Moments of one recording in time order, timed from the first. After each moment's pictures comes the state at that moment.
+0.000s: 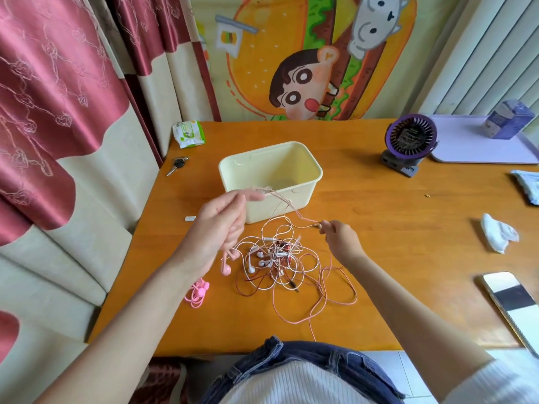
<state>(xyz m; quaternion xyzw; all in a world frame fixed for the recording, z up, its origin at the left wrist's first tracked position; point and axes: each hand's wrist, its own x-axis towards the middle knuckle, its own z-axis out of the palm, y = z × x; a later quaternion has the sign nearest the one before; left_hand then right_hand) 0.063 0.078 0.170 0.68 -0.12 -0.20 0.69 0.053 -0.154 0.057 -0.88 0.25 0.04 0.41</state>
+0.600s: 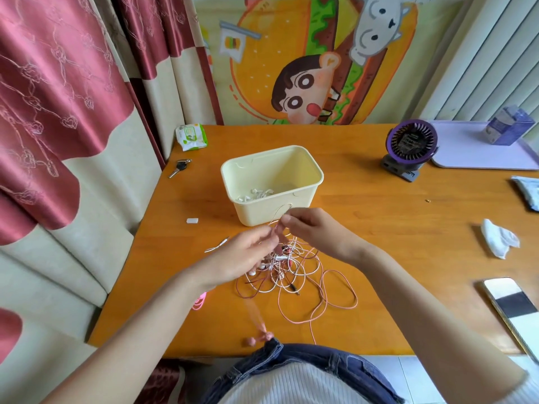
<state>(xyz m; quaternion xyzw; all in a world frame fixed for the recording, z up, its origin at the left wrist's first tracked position) 0.053 0.067 0.150 0.80 -0.21 -0.31 0.47 0.045 -0.116 0.142 -0.85 -0.09 0.09 0.52</state>
